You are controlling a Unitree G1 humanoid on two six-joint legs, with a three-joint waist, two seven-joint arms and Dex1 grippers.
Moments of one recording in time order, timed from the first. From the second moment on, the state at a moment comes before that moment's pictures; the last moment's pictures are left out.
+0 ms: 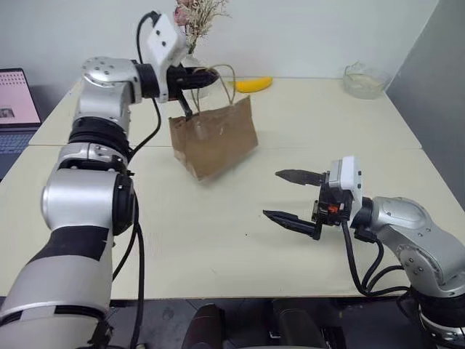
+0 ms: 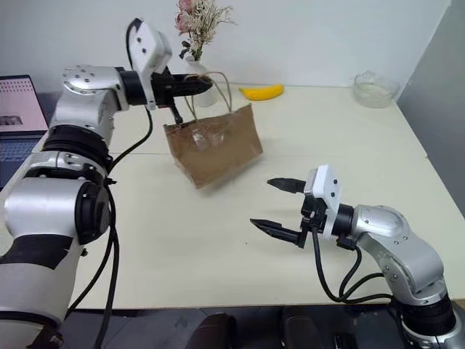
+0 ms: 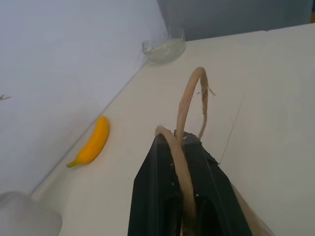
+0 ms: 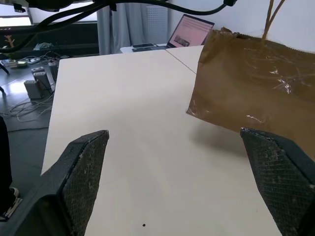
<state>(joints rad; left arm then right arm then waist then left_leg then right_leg) -1.46 0.53 -0.03 1.21 -0.04 -0.15 -1.17 -0.28 -0.59 0.02 -0.61 0.61 0.62 0.78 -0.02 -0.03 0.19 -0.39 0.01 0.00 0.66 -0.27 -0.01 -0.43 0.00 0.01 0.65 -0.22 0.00</state>
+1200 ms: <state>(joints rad) -1.46 0.44 -0.12 1.31 0.22 -0.49 -1.01 -0.25 -0.56 -0.02 -0.66 0.61 0.69 0.52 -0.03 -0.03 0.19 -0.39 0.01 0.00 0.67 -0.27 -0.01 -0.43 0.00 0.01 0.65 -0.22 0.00</state>
